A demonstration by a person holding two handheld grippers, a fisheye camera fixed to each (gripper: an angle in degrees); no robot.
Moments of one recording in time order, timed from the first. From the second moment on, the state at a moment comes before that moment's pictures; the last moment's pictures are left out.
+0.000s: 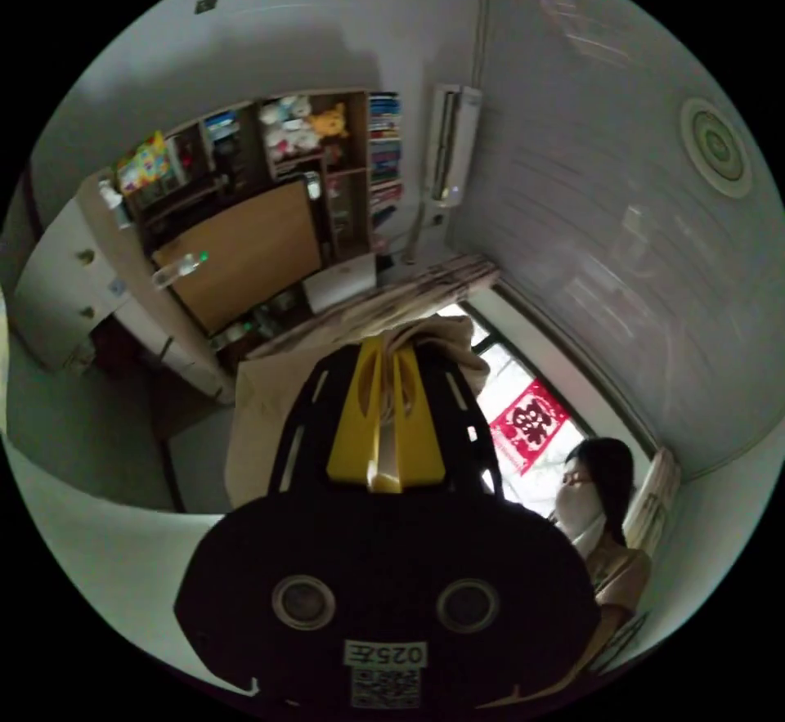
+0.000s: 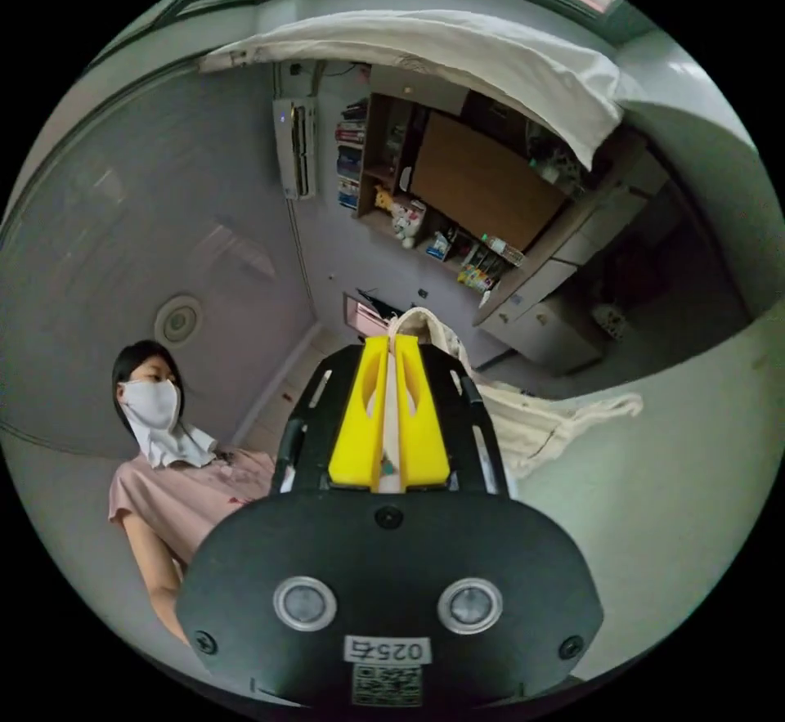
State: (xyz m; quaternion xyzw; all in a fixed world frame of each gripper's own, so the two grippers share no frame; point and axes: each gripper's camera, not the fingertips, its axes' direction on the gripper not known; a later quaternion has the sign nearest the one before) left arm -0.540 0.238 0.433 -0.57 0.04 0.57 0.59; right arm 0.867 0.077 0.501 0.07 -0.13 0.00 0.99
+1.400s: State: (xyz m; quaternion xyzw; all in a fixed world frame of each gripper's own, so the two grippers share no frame) left arm -0.934 0.140 0.548 -0.29 -0.59 0.62 0.43; right arm 0.902 0.211 0.584 0.20 0.14 0.41 0.88
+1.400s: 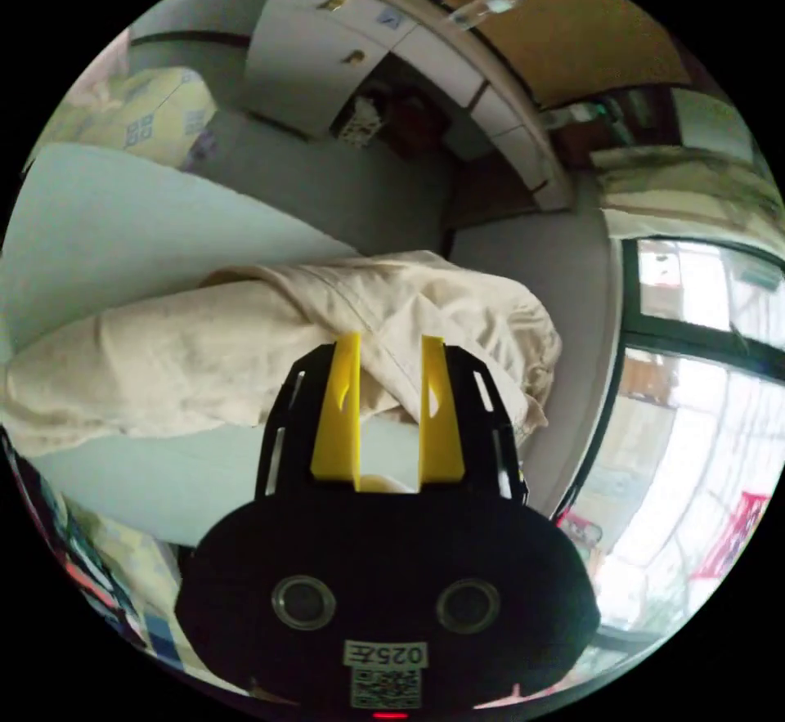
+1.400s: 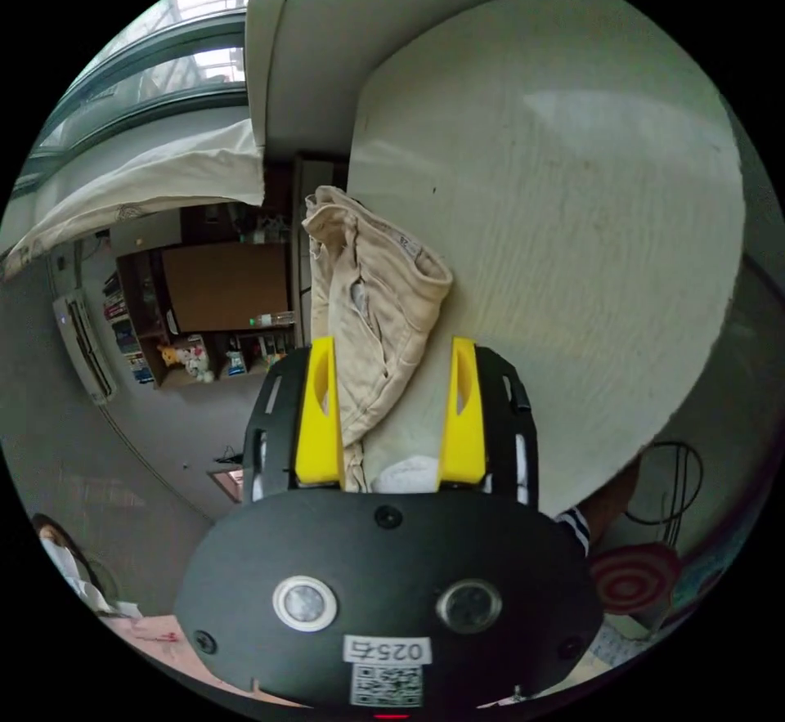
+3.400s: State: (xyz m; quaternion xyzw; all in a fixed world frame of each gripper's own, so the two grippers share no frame) left arm -0.817 0.178 0.362 -0.30 -0.68 0.58 0.33; right arm 0.974 0.237 0.944 -0.24 0.10 0.20 0.95
